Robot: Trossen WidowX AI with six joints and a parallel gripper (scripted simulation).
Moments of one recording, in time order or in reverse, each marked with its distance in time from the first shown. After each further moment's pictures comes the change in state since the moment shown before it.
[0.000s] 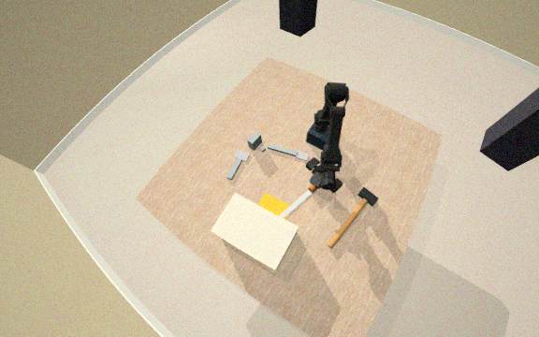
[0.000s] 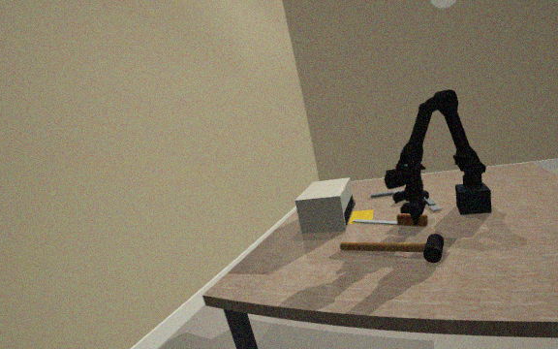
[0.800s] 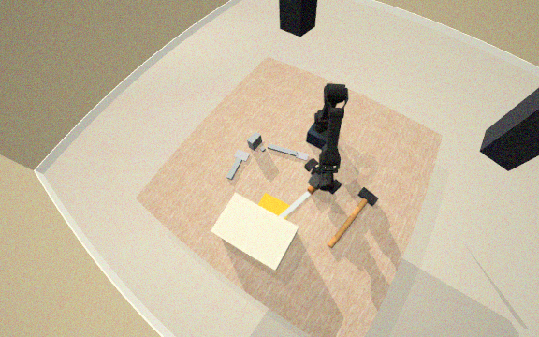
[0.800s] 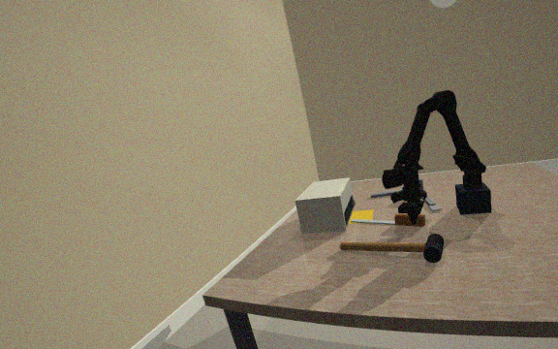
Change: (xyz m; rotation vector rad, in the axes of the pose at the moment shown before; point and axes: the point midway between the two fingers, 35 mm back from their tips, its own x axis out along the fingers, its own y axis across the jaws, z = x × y) arm -0.001 -0.001 0.009 0.002 0.001 -0.004
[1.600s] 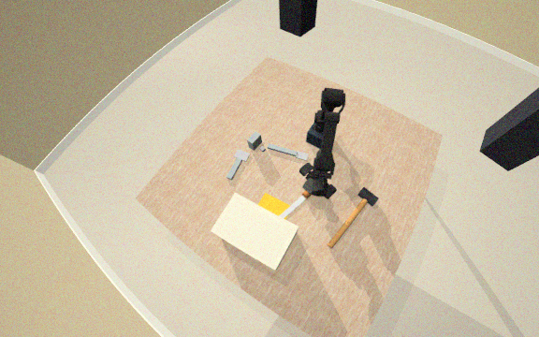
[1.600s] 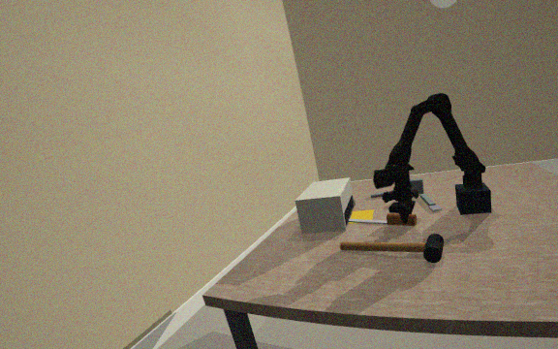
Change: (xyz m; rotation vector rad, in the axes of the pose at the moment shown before) arm -0.001 0.001 0.034 0.002 0.001 -0.002
